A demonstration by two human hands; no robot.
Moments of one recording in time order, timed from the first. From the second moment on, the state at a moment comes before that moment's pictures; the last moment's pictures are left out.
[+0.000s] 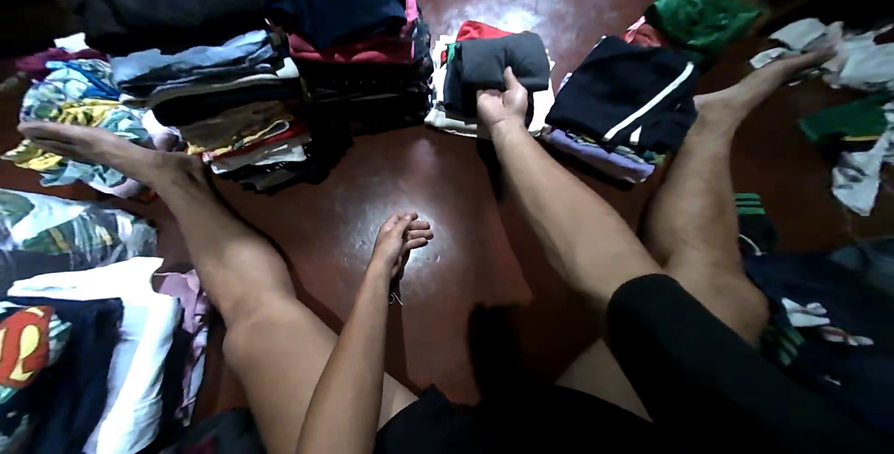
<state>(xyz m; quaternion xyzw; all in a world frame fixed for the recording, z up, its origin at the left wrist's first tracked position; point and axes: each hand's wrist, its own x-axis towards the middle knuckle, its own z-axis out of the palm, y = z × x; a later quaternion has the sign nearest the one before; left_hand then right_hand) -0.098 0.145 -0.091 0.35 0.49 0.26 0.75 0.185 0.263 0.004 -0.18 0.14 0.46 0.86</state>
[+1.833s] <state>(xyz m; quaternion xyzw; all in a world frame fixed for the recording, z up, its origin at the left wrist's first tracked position) -0.189 0.108 -0.027 0.57 0.21 0.39 0.70 -0.108 0.364 0.228 -0.23 -0.16 0.67 0.69</state>
